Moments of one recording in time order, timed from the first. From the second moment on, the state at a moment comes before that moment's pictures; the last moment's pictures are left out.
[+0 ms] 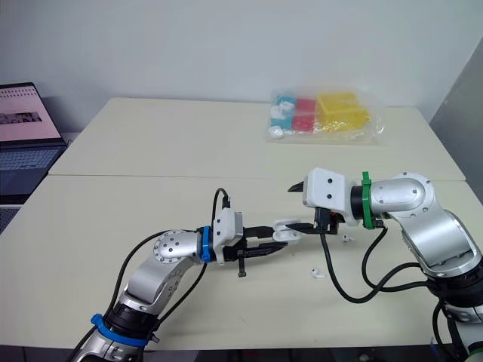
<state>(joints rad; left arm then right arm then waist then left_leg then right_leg) -0.32 0.38 -0.28 -0.15 -0.29 0.14 -1.02 -0.60 -0.85 0.19 -0.47 0.26 0.56 1.07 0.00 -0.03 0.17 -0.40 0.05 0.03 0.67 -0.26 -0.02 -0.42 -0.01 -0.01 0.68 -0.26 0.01</state>
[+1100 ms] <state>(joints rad) -0.22 0.41 -0.19 -0.19 -0.29 0.10 -0.92 -0.58 -0.99 0.35 0.00 0.07 0.57 1.20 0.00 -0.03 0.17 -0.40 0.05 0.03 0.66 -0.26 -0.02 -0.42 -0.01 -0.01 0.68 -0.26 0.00</state>
